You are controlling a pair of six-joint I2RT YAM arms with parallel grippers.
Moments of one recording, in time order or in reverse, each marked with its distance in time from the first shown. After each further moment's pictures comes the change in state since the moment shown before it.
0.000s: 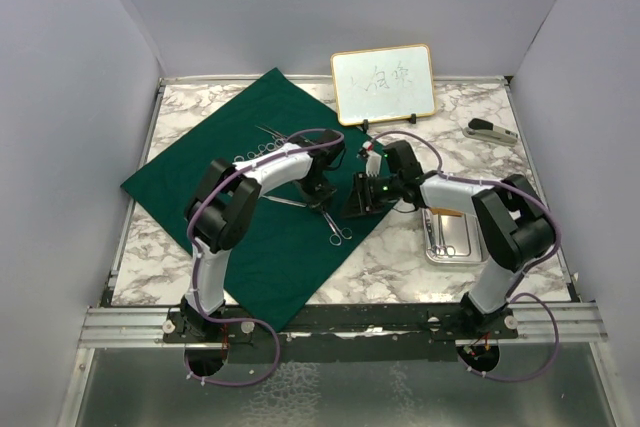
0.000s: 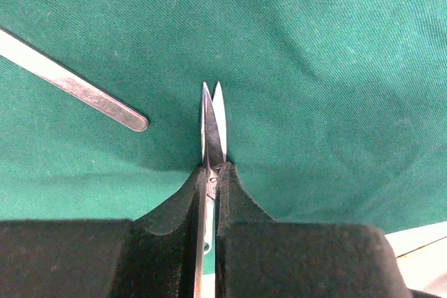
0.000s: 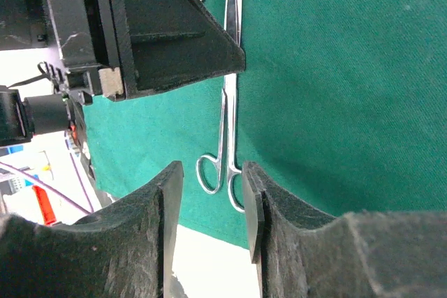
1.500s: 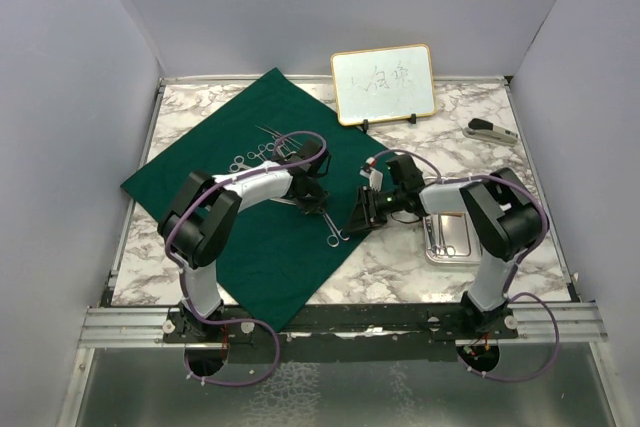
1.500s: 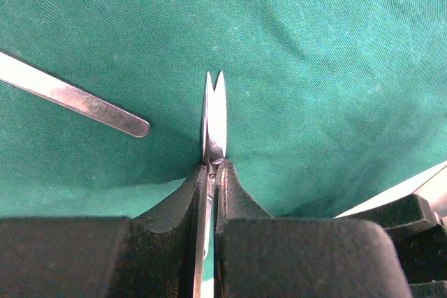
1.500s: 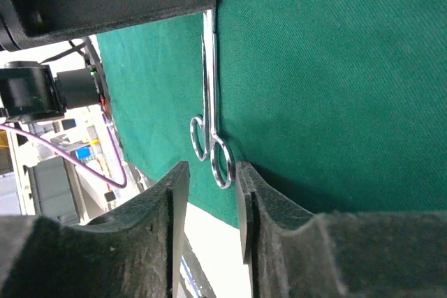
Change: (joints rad) left arm 0.026 -0.187 -0.312 0.365 0.055 0.043; right arm -0.027 0.093 -0.095 0.102 -0.174 0.097
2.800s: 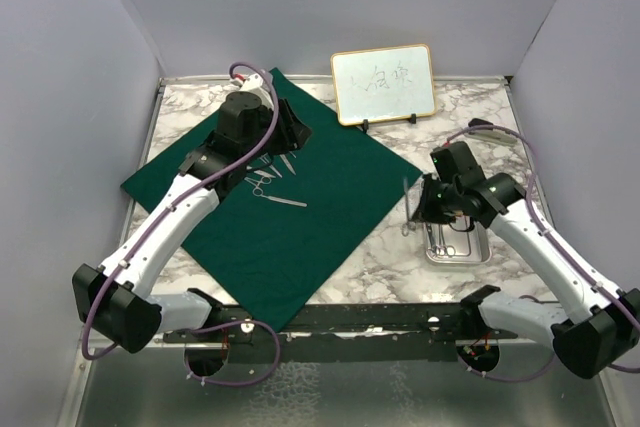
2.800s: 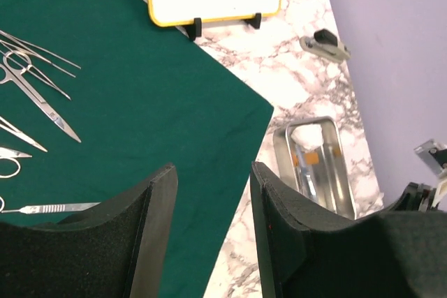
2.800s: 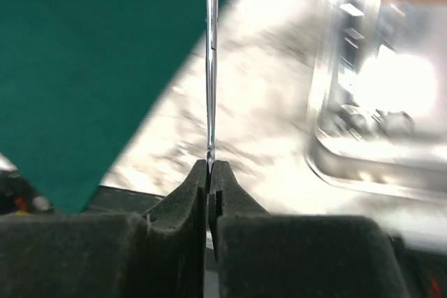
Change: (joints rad) left arm 0.131 -0.589 0.090 0.139 0.040 0.570; right arm 0.022 -0.725 0.212 -0.976 0.813 0.101
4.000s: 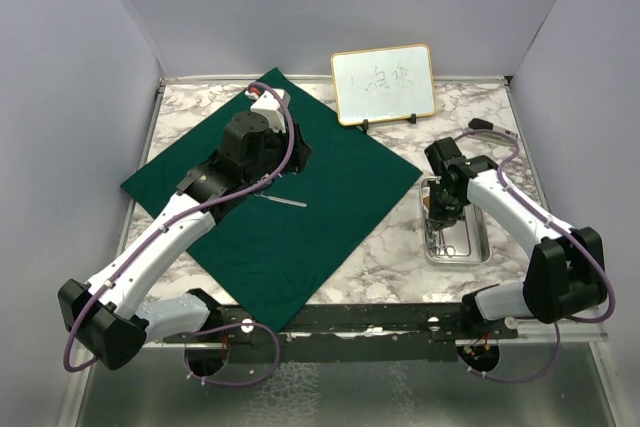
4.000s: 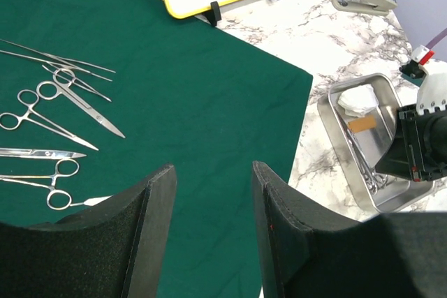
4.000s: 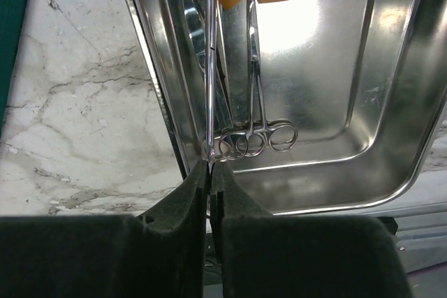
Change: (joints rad) left arm -0.121 -0.105 -0.086 -0.033 -0.116 0.264; right arm -0.172 0.292 -0.019 -0.103 0.219 -0.140
